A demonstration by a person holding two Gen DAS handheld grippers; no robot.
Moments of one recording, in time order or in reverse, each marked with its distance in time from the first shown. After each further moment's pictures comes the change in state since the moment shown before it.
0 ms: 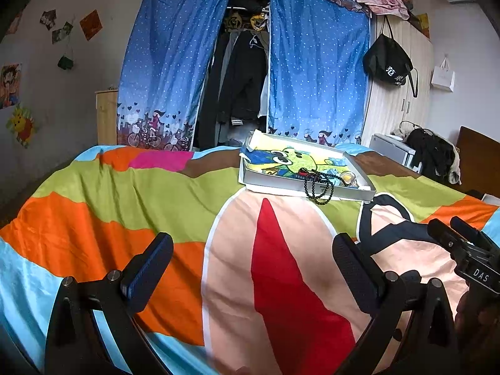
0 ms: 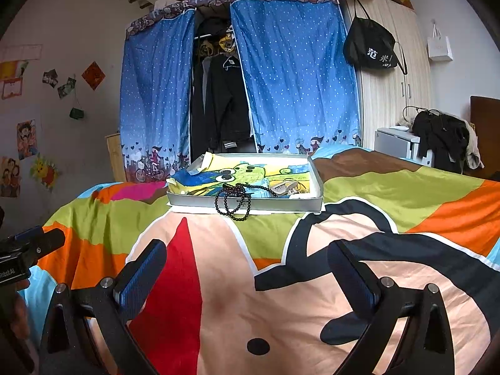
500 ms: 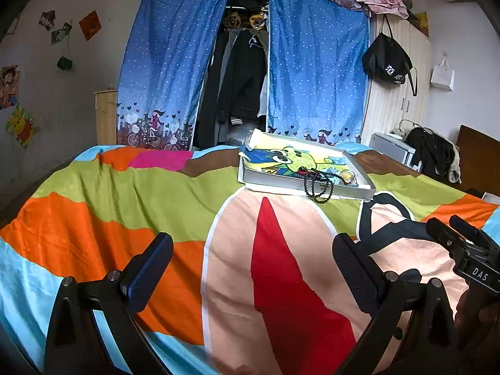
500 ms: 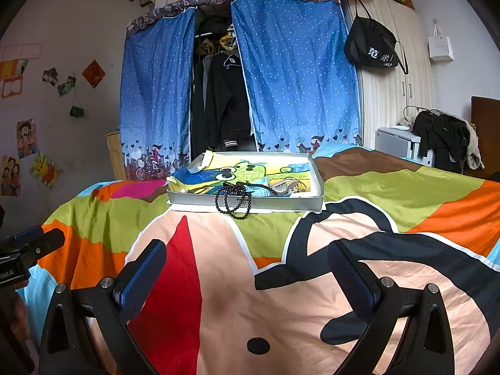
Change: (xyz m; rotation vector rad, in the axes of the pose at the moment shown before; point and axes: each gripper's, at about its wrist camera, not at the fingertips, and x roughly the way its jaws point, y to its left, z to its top) left arm -0.001 0.001 -0.002 0.000 0.002 0.005; right arm 0.000 0.000 0.000 -0.002 0.002 0.000
